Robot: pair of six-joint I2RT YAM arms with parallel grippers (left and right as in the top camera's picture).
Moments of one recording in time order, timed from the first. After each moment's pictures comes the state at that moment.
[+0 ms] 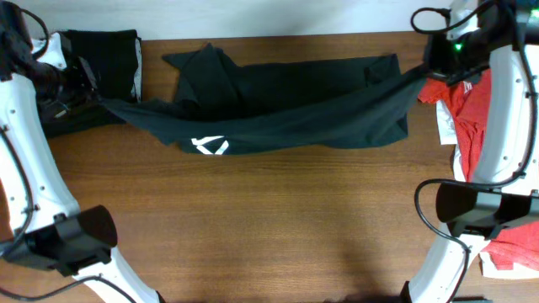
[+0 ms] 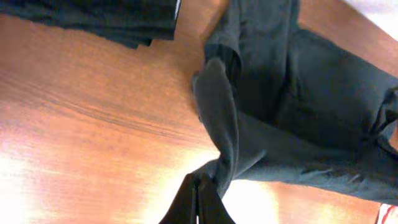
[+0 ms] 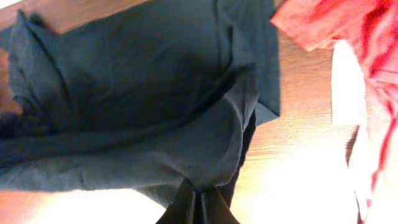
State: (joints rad) left arm 0.32 2.02 2.47 -1.69 0.29 -0.13; right arm -0.16 2.11 2.60 -1.69 -0.25 0.08
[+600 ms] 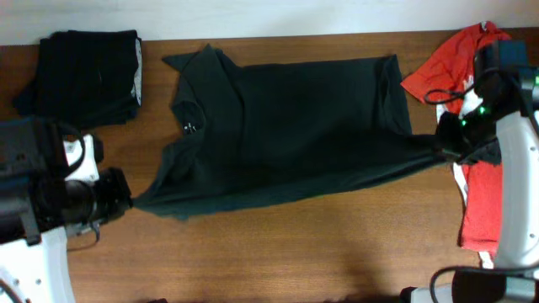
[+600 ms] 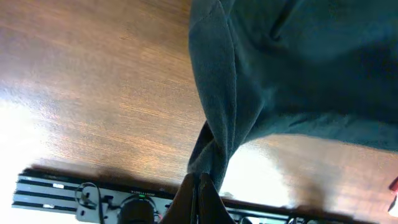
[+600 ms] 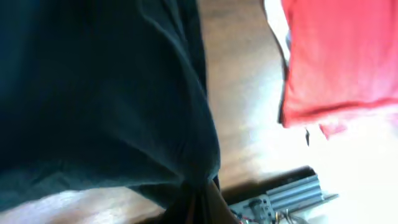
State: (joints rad) left arm 0.23 1.24 1.64 -1.69 0.20 -0.17; right arm -0.17 1.61 1.83 -1.69 0.05 0.23
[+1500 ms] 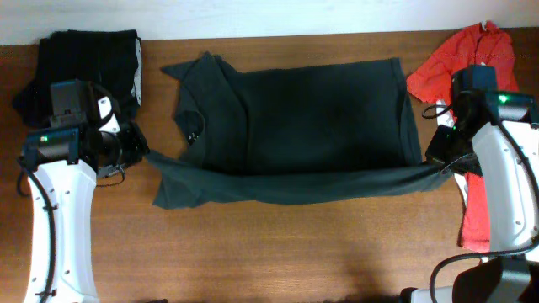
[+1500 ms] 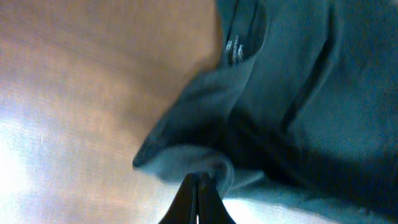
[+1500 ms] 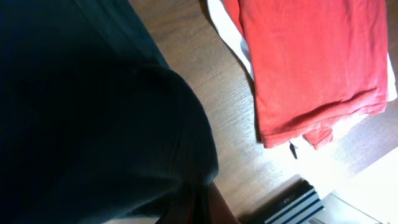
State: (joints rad) left arm 0.17 1.46 1.41 -1.13 0.17 -0.29; right arm -0.17 1.58 1.50 -1.39 0.24 0.39
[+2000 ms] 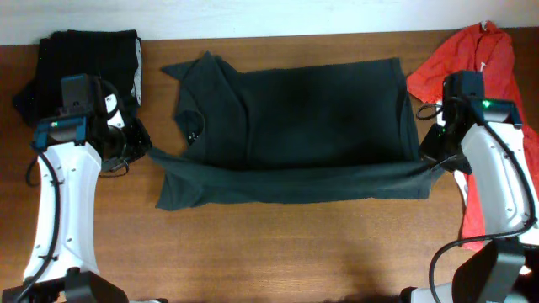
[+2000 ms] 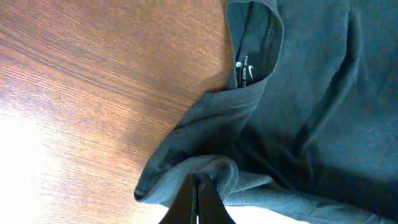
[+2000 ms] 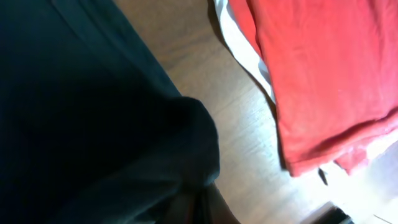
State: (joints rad) left arm 0.17 1.57 1.41 -1.07 0.15 -0.30; right arm -0.17 1.61 1.37 -1.19 0.25 0.45
